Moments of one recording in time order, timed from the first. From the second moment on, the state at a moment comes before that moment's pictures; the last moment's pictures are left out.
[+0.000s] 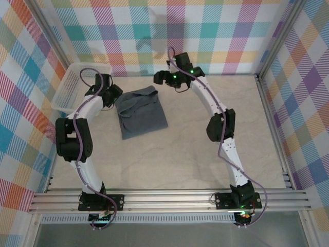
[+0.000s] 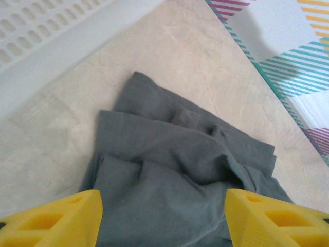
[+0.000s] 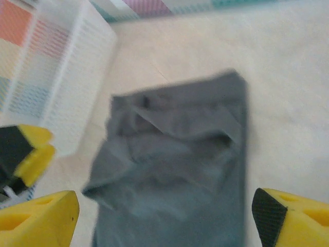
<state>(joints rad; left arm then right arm) -0.03 1.84 1.41 -0.38 -0.01 -0.84 0.44 2.50 2.57 -0.86 -0.45 0.43</state>
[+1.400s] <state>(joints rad) -0.31 1.33 0.59 -0.41 0.24 -0.89 0.55 1.70 0.92 -0.40 -0.53 0.69</state>
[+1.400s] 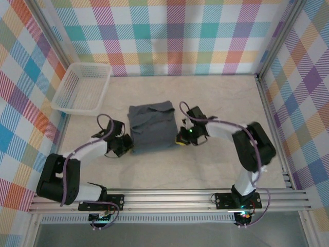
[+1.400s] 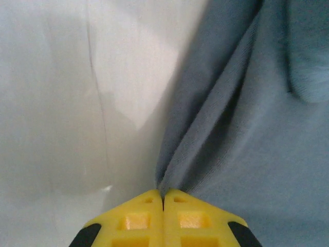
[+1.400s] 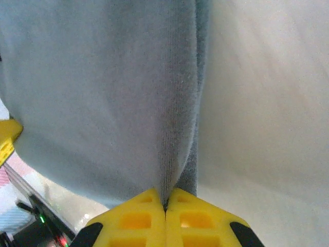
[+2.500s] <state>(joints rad) -0.47 1.43 0.76 -0.45 0.24 -0.92 0.50 1.84 1.17 -0.49 -0.38 0.73</state>
